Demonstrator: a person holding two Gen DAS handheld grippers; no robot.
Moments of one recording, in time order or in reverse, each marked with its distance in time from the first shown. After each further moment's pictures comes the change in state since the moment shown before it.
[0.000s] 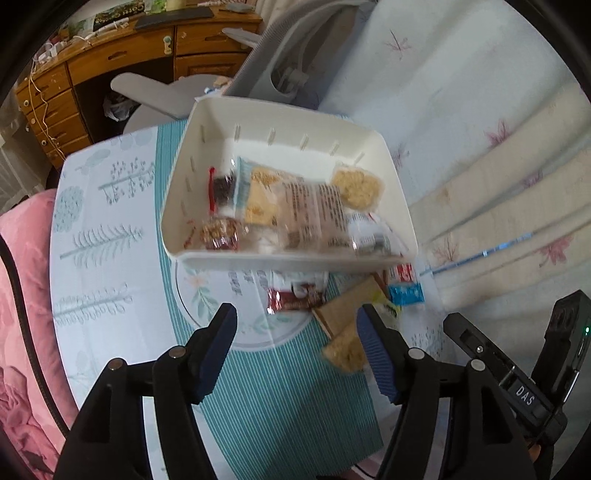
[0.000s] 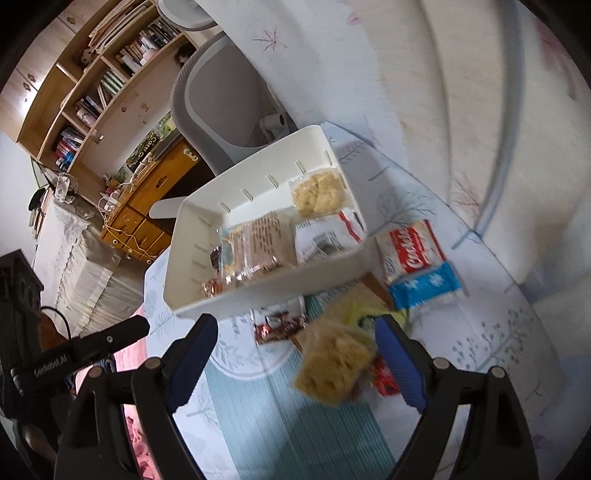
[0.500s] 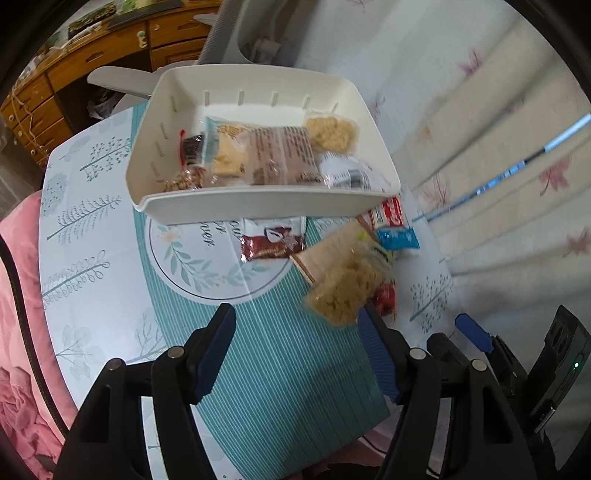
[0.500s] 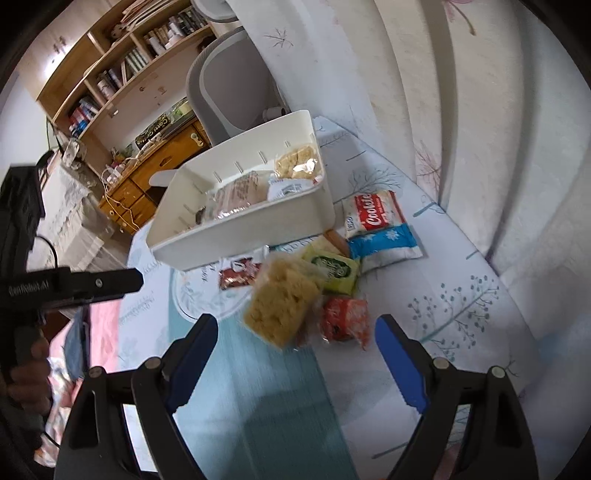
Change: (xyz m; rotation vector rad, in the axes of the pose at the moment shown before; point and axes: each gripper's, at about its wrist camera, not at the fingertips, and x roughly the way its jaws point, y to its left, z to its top) left arm 0.021 -0.037 -0.048 0.103 0.074 0.030; right arm -0.022 -0.037 -0.074 -0.142 -0.048 -0.046
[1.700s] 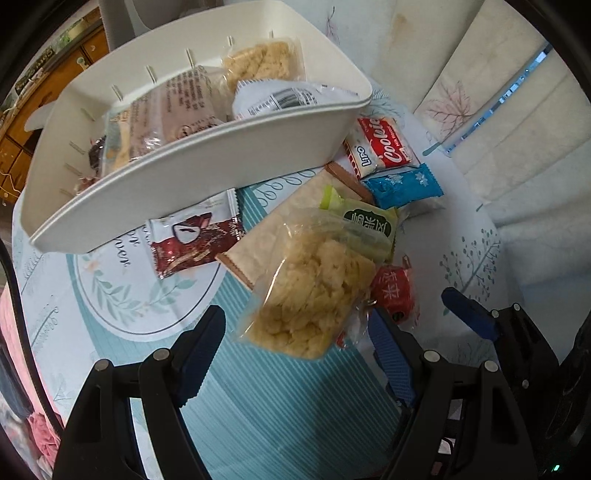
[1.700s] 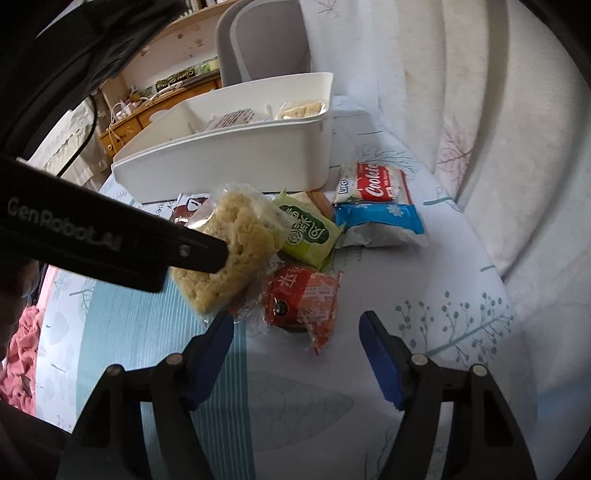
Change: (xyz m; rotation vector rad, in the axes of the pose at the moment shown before) left arm 0.127 -0.078 0.004 0.208 0.134 0.157; right arm 0.070 -0.022 -0.034 -0.285 0.021 -0.064
